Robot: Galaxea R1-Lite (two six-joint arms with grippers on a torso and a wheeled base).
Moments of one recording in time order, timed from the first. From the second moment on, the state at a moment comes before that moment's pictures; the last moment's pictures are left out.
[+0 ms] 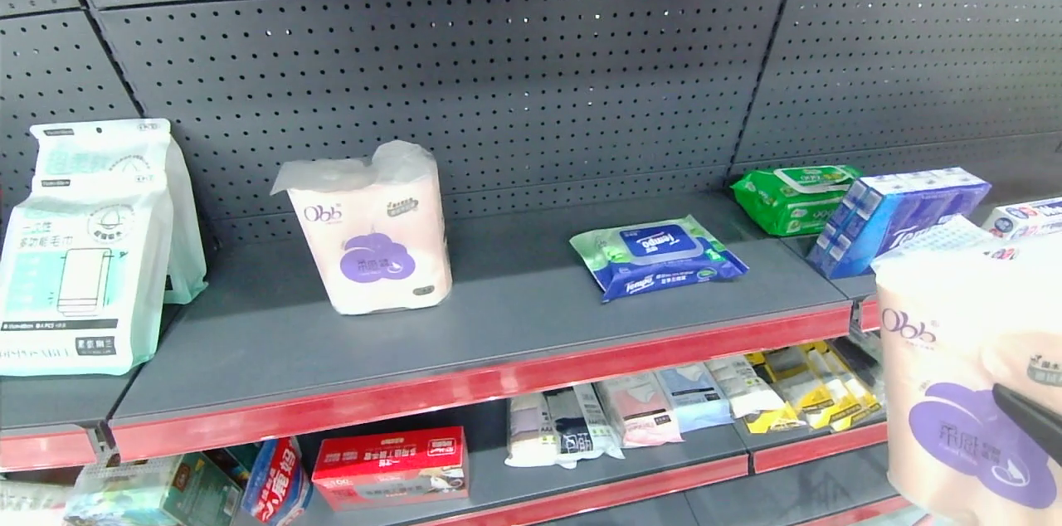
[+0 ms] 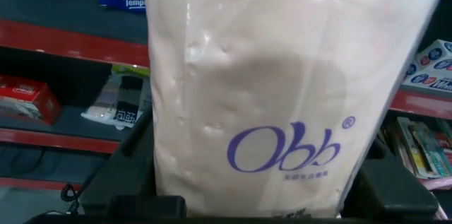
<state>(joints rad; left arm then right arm) 0.10 0.09 0.00 0.00 -0.04 0.00 0.24 0.70 -0.33 -0.19 -0.11 -0.25</state>
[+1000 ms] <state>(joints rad) 0.10 0.09 0.00 0.00 -0.04 0.00 0.19 0.73 -0.35 -0.19 -0.11 -0.29</state>
